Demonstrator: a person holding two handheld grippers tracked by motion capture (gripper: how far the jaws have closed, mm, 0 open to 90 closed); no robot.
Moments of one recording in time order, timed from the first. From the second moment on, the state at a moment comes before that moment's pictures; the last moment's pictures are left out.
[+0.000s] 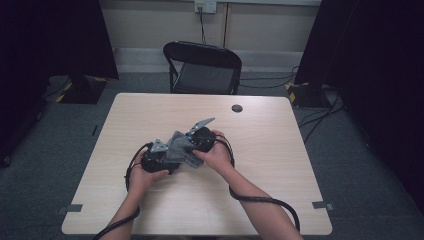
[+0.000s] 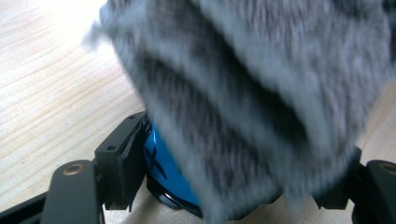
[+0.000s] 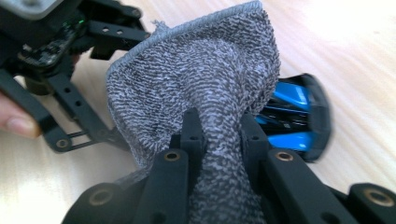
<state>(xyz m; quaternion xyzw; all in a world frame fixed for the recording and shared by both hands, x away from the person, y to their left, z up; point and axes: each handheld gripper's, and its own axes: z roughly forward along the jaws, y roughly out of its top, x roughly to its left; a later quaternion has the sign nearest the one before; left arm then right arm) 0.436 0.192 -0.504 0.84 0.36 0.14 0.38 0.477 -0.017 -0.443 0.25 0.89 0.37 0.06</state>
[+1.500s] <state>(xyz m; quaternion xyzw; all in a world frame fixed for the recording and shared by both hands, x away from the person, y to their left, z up) 0.436 0.192 -0.504 0.84 0.36 0.14 0.38 0.514 -0.034 -0.453 0.32 0.88 0.34 0.09</state>
